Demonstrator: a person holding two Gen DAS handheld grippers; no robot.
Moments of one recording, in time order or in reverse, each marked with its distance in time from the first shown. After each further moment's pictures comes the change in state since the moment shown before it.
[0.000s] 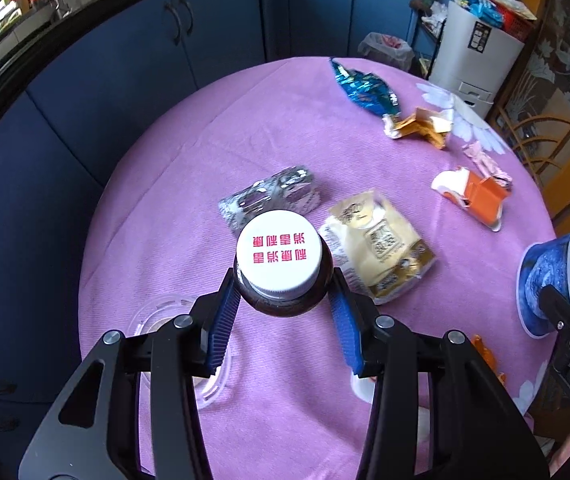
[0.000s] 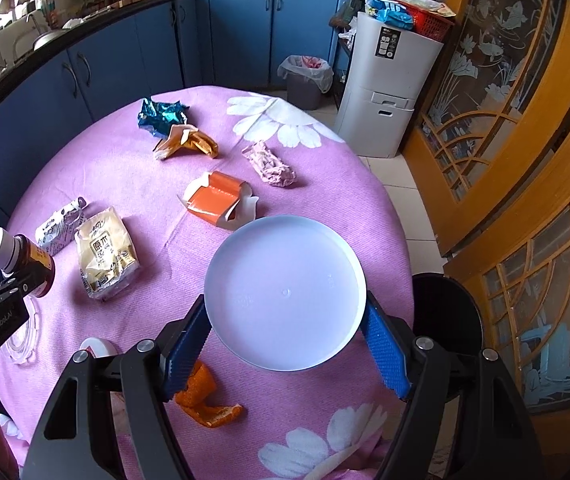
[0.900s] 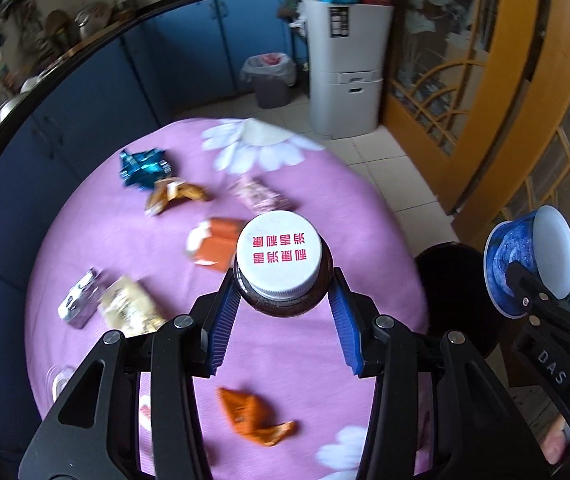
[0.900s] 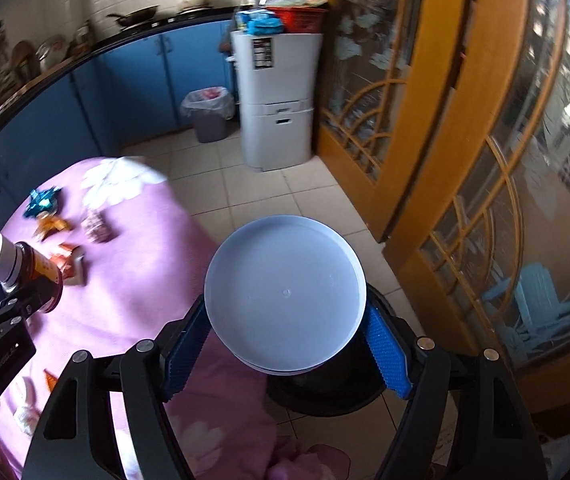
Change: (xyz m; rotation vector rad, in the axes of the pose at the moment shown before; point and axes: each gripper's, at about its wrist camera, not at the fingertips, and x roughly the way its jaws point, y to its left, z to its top) left arm -0.040 -0.216 0.013 0.335 -0.107 -0.150; right arm -0.017 -0.174 -0.022 0.299 -0.088 -0.165
